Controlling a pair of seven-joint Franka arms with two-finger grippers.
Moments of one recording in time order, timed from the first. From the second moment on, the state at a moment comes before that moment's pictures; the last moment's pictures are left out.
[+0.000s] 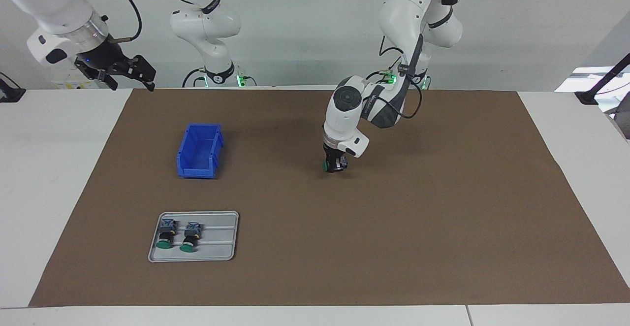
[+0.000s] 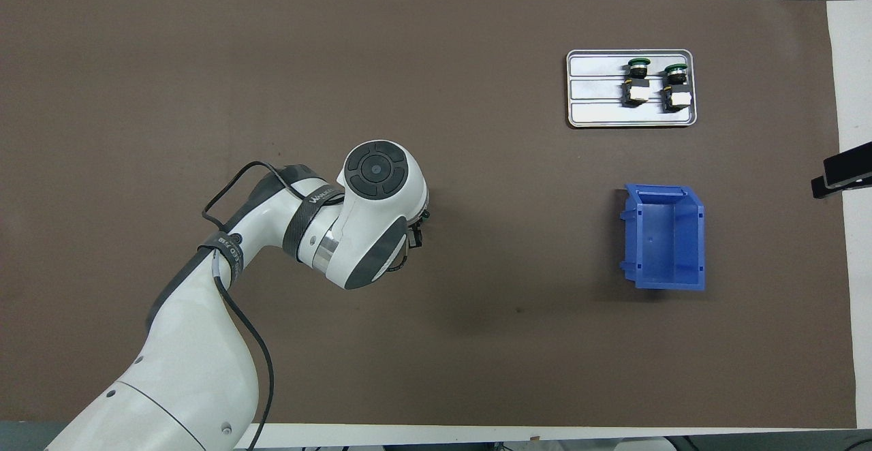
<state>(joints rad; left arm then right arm) -0.73 0.39 -0.03 -1.88 -0.10 2.28 -2.34 0.07 -0.03 -0.19 -1.54 0.01 1.33 -0.03</state>
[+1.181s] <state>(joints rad) -0.60 0.23 -0.02 -1.97 -0.34 2.27 -2.00 0.07 -0.03 -0.19 -1.54 0.01 1.33 -0.03</state>
